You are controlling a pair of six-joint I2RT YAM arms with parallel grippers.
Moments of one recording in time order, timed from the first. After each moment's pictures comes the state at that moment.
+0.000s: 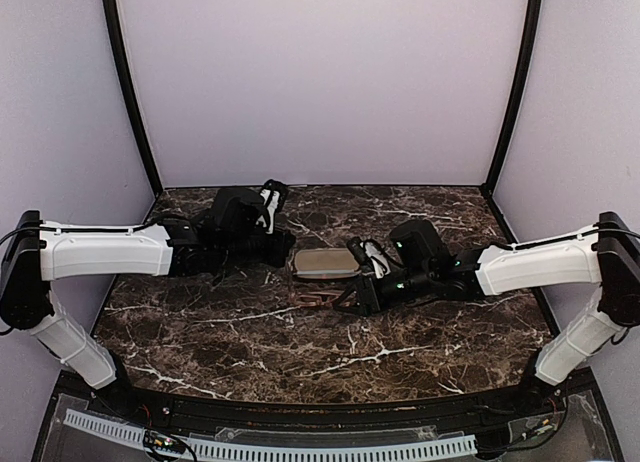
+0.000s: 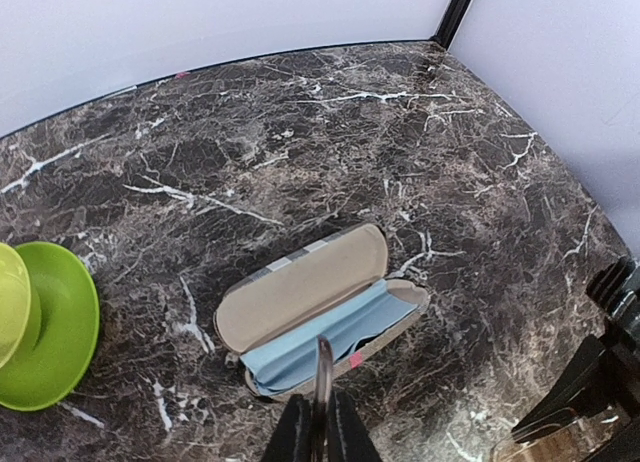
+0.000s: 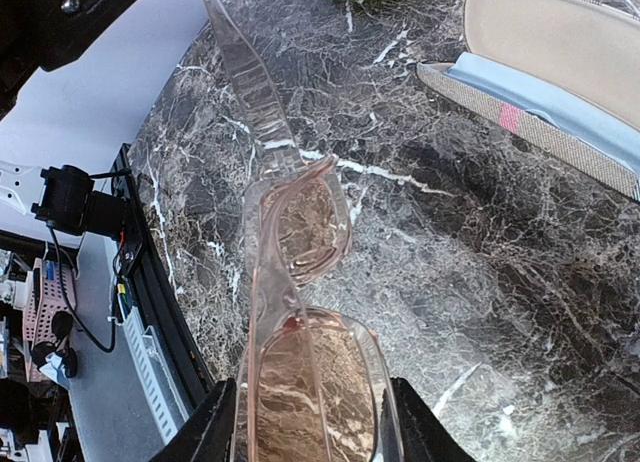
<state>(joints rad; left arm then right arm) -0.88 1.52 1.03 -0.07 -0.21 -0.36 0.91 1.51 0.82 0.02 -0.42 0.52</state>
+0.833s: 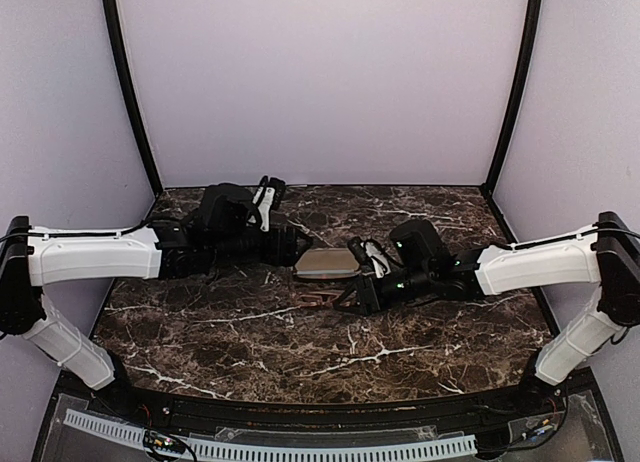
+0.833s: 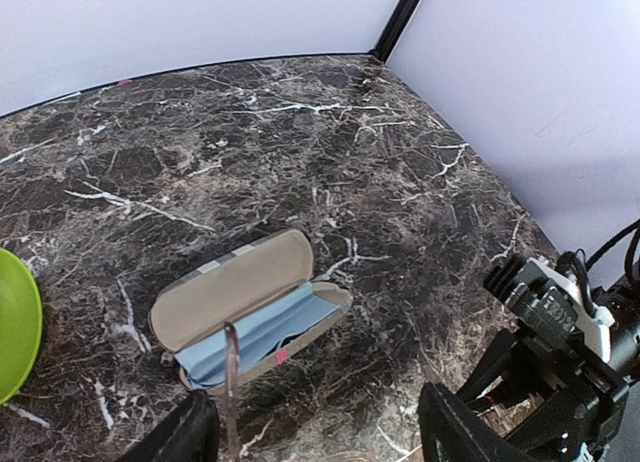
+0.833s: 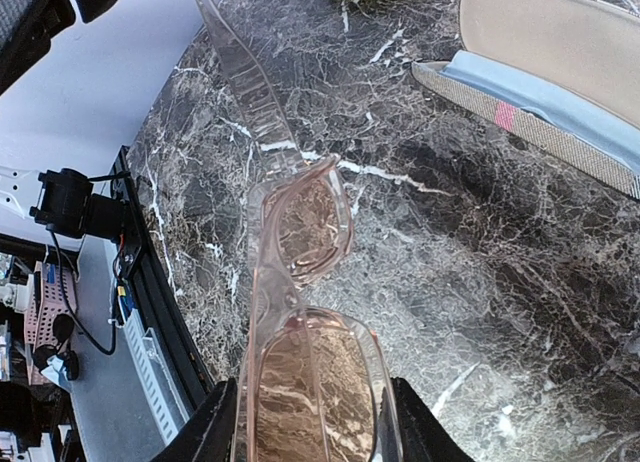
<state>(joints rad) -0.88 1.46 0.99 -0.02 -0.08 -0.41 0.90 1.52 0.82 0.02 -0.42 0.53</state>
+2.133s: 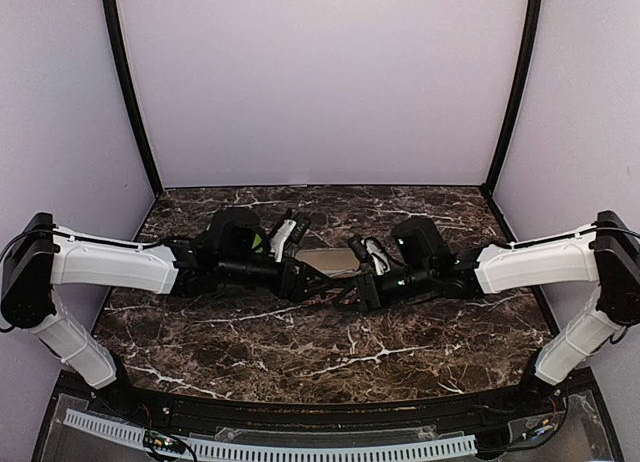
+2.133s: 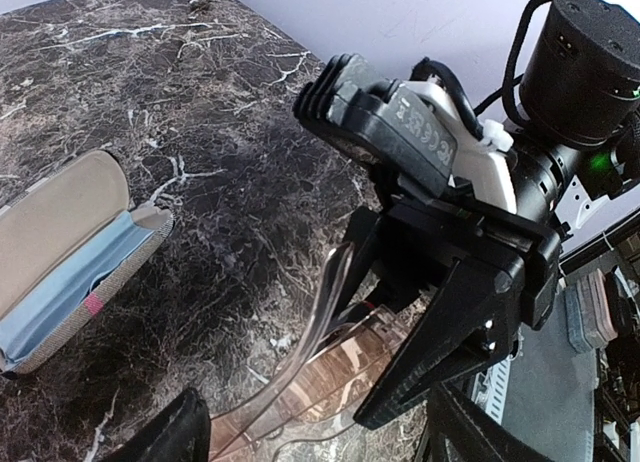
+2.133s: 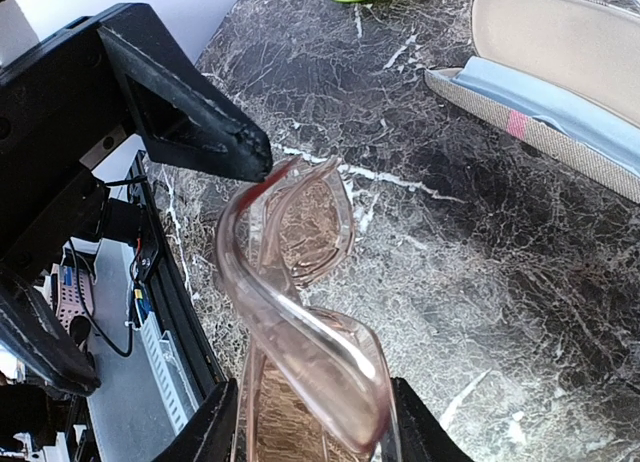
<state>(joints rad) -0.88 1.53 0.88 0.19 0.39 -0.41 0.88 1.52 0.82 0.05 -0.47 0.55</state>
